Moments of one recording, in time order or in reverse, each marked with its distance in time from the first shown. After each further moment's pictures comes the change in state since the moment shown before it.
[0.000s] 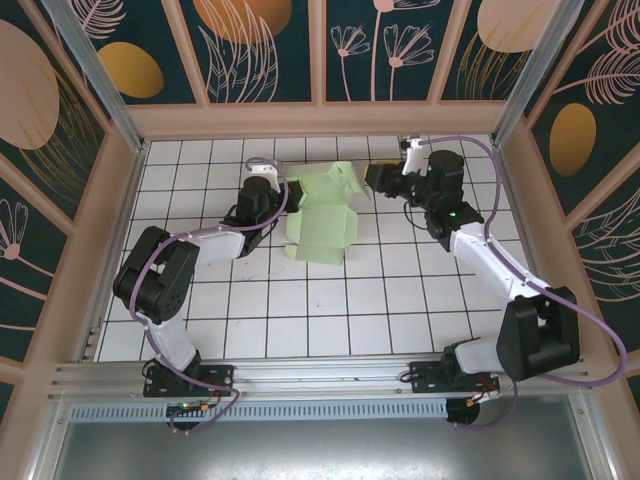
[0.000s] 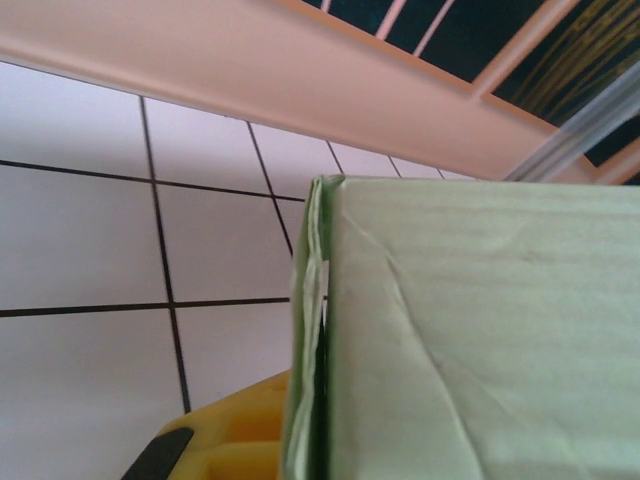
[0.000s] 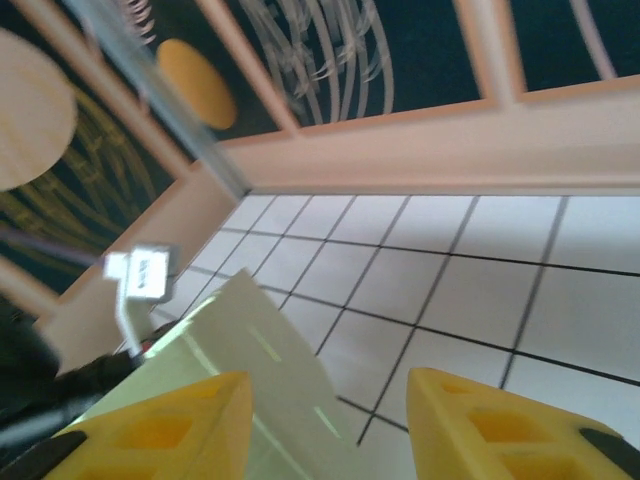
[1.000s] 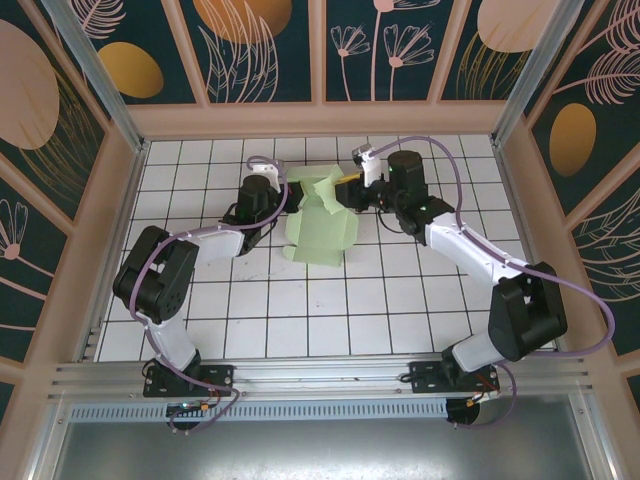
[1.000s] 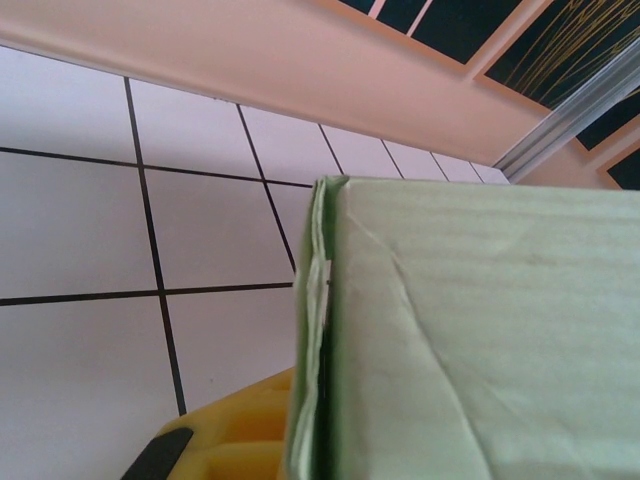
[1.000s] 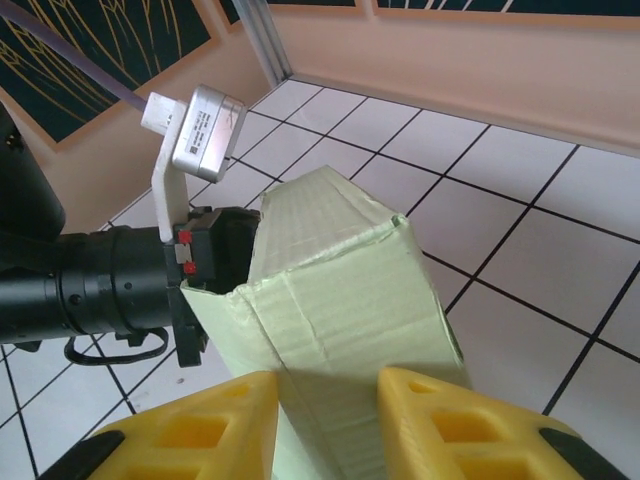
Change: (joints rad) left arm 0.006 0.000 0.016 -0.032 0.036 0.000; right arm 0.180 0.127 0.103 -0.151 0.058 -0.255
